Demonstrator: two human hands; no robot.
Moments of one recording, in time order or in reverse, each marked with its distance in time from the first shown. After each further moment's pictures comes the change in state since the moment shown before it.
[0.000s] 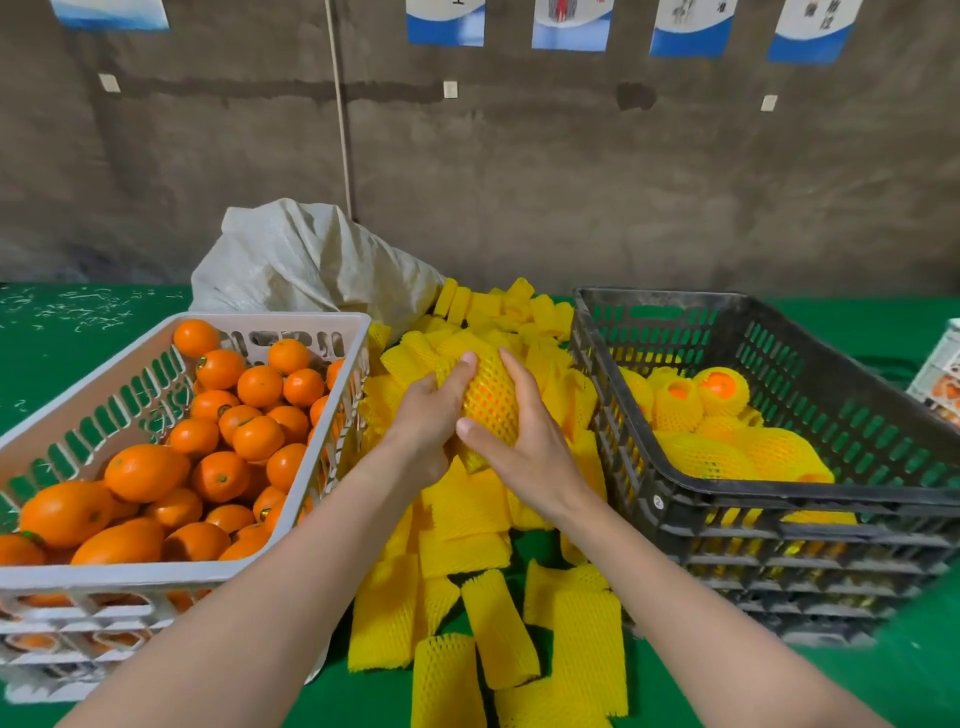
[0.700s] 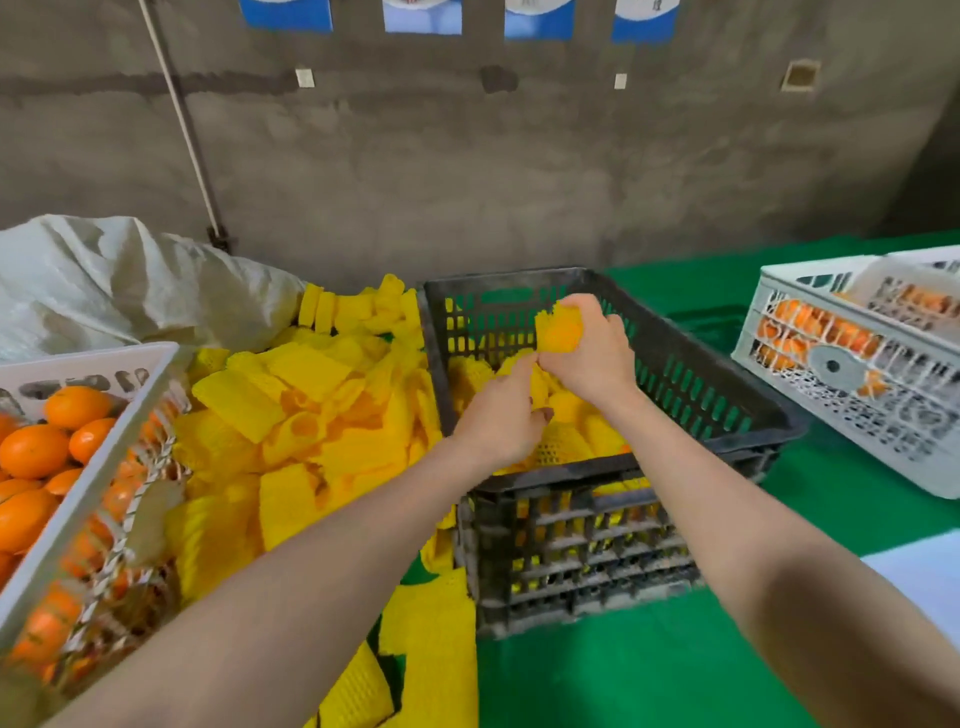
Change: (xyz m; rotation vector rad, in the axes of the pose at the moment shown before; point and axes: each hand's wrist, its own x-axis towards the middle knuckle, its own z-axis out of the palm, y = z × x) left_hand 0.024 -0.069 0.214 1.139 -0.400 0.568; right_hand 0.029 0.074 -0.238 -0.644 0.518 0.358
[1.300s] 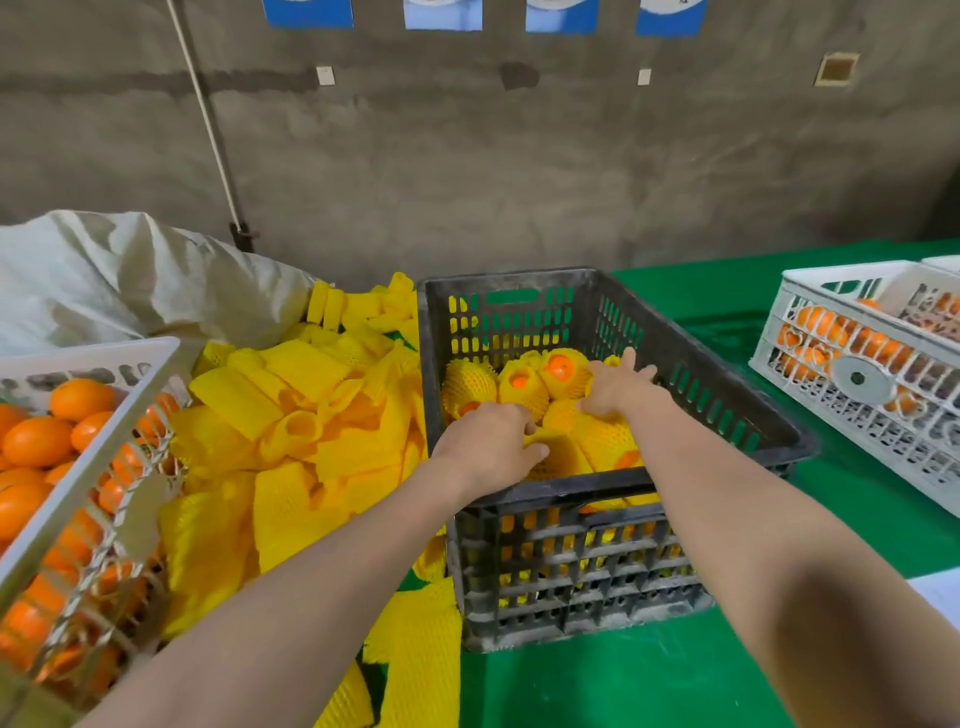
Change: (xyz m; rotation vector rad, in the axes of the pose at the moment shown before) left_hand -0.001 -0.010 0.011 0.226 -0.084 0.014; right_hand 0.052 0.069 0.017 -0.630 -0.520 0.165
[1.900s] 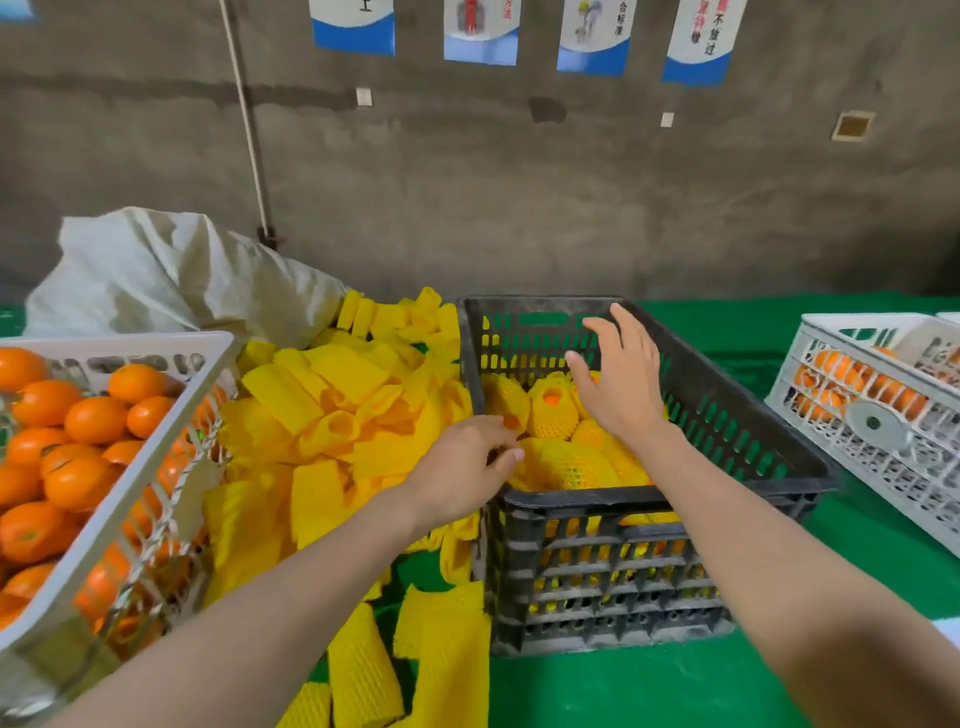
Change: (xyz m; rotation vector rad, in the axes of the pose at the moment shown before) left_hand -0.055 -0.047 -0.024 -0.183 0.172 0.111; right_hand -0.055 -0.046 -0.009 0.319 0.853 -0.488
